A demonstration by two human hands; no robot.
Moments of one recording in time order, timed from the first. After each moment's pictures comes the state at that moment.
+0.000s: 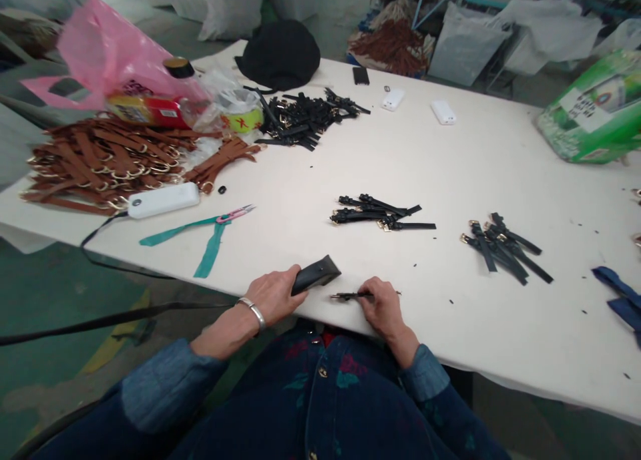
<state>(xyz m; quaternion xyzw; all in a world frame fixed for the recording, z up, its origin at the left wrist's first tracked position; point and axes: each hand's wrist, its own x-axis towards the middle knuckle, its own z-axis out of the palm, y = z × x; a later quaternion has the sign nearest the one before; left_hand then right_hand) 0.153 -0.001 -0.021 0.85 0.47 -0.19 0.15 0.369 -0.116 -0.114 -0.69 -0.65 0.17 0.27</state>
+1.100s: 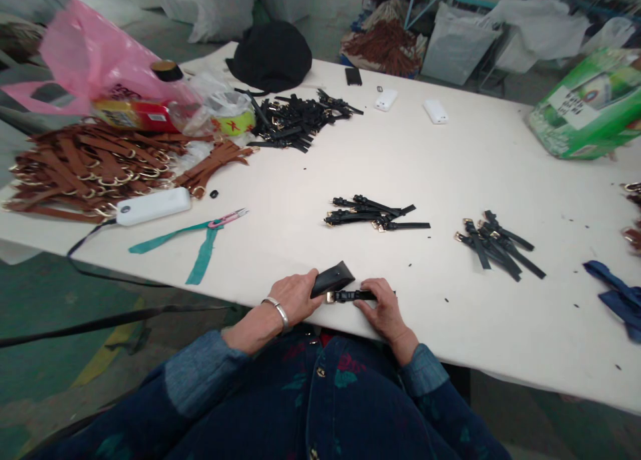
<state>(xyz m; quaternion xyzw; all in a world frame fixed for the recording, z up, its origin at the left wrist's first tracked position) 0.189 -0.008 -0.033 0.83 0.47 -0.21 0.22 0.382 -0.124 -0.130 -0.65 -0.62 0.20 0.39</state>
